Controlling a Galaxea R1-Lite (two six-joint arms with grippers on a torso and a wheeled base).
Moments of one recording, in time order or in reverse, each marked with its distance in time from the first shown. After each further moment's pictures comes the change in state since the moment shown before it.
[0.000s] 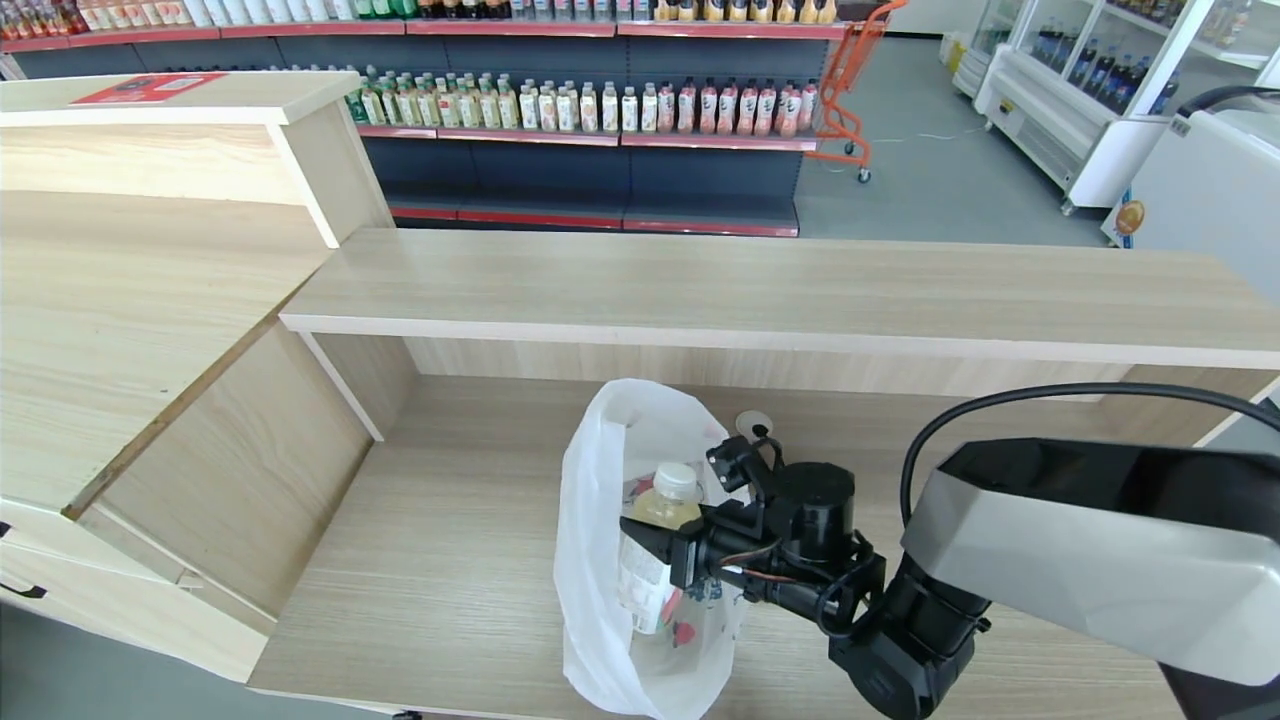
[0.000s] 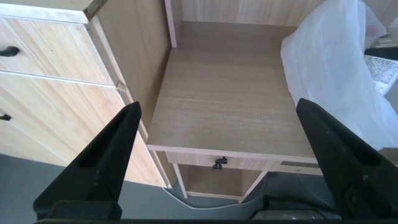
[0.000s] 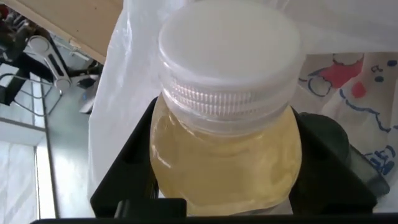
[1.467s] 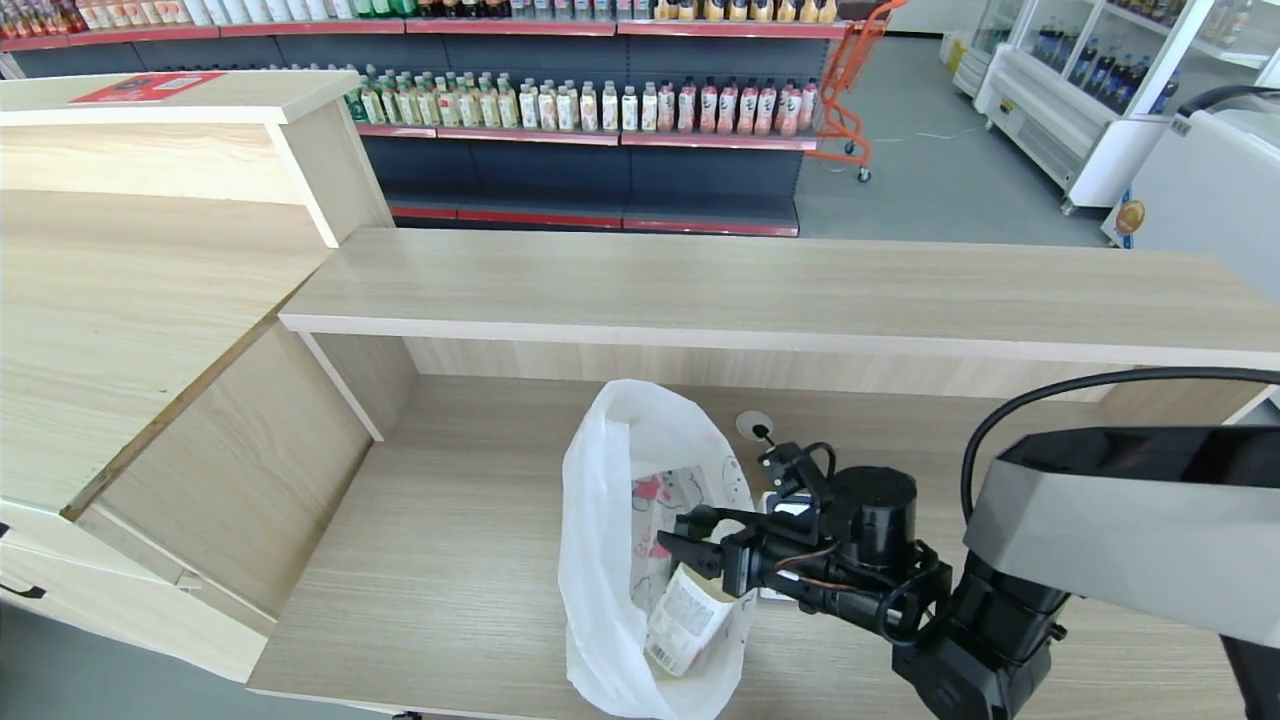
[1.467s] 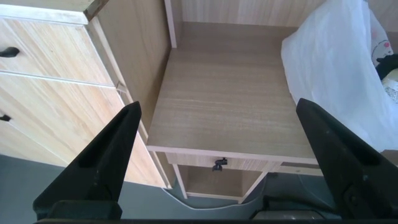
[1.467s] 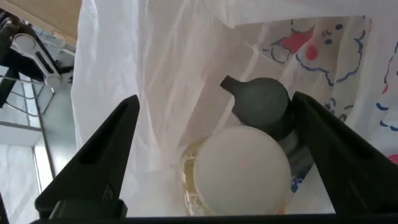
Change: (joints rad) left arm -0.001 0.000 0.000 0.000 0.000 0.000; right arm -0.077 -0.101 0.189 -0.033 0.030 0.047
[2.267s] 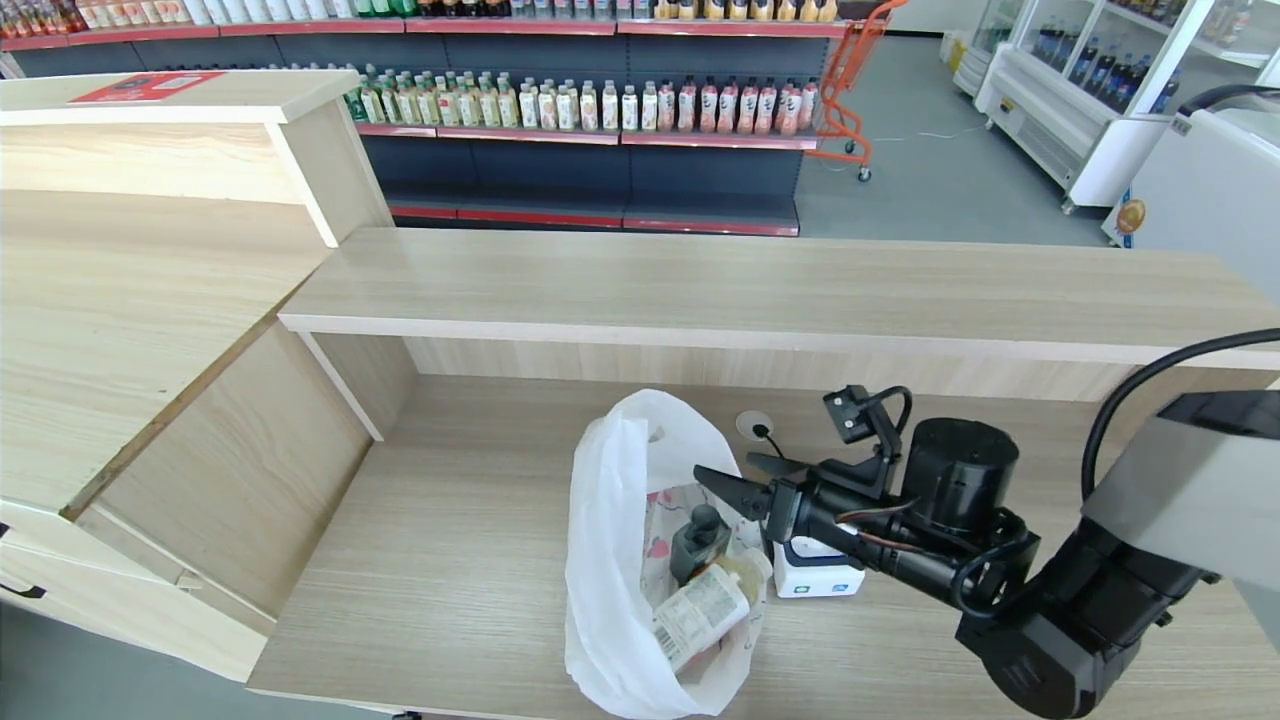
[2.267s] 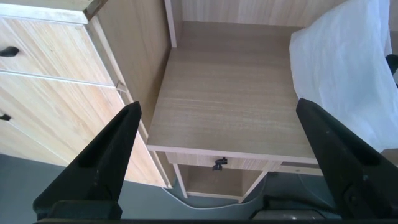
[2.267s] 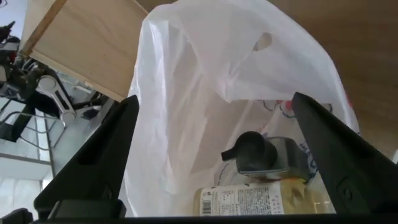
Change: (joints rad) left arm 0.001 0.000 0.000 0.000 0.000 0.000; right arm -0.065 -0.186 0.059 -0.018 0.009 0.040
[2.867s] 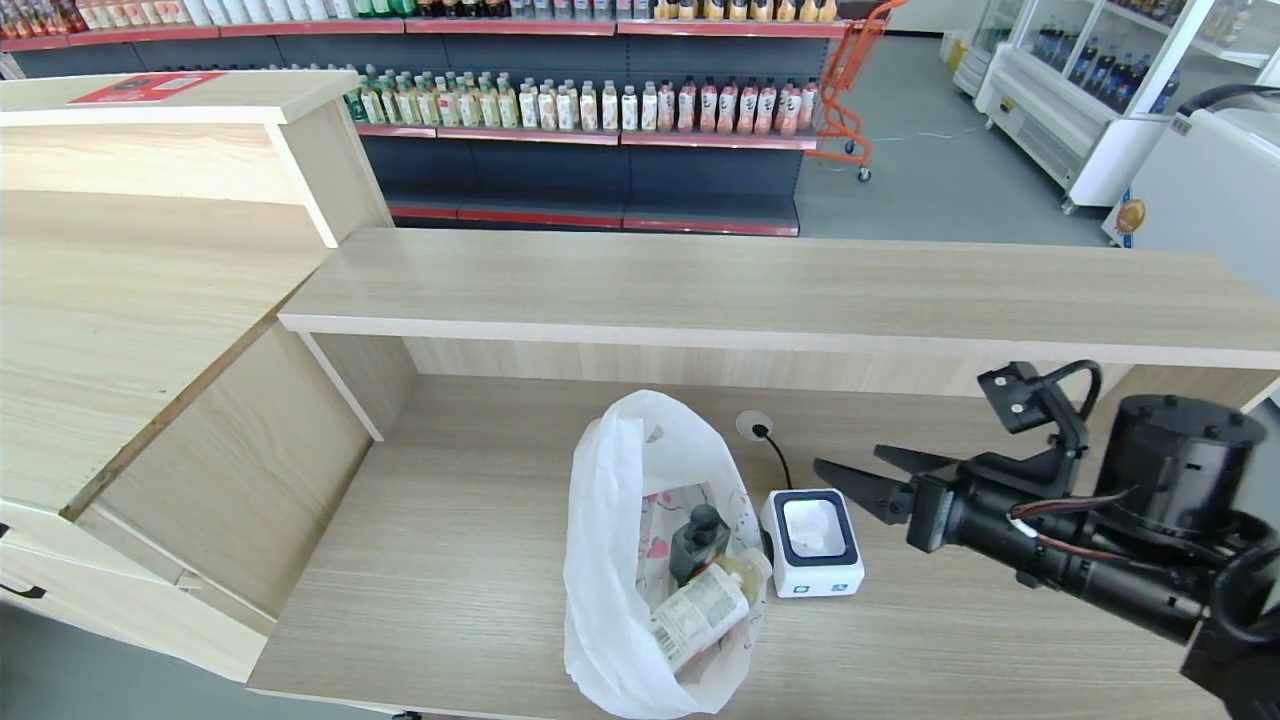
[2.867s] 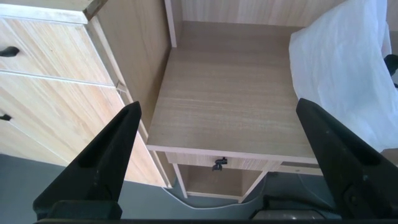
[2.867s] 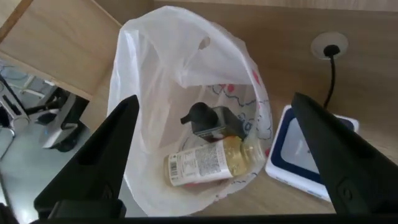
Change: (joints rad) left arm 0.000 0.000 0.000 0.000 0.000 0.000; right arm -0.147 -0.425 0.207 0.321 -0.053 -0.136
